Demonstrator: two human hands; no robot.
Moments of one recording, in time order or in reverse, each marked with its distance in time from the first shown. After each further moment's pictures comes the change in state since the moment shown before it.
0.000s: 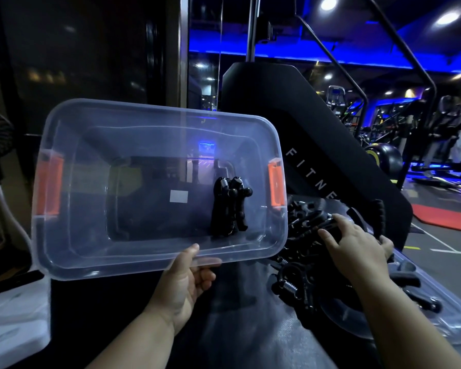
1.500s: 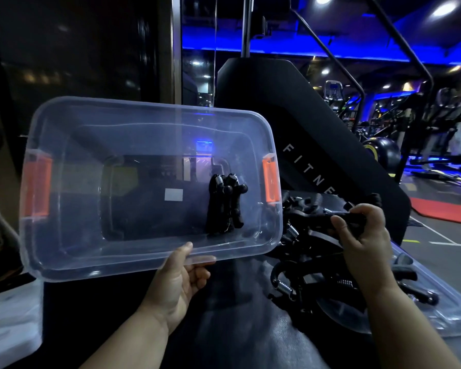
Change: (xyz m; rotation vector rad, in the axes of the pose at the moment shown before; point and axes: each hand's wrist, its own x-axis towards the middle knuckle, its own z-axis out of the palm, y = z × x) left_hand -0.008 0.006 0.005 0.016 0.027 -0.006; right_hand -0.019 0.009 -0.010 0.907 0.239 -0.078
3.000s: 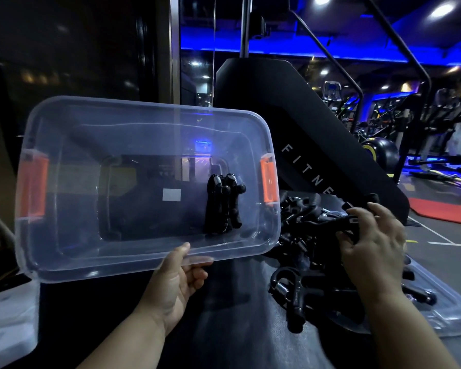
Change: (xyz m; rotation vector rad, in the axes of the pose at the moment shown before) left_hand 0.006 -0.005 -0.005 0.033 0.002 -0.001; right_hand -0.003 0.000 -0.007 -0.603 0.053 -0.033
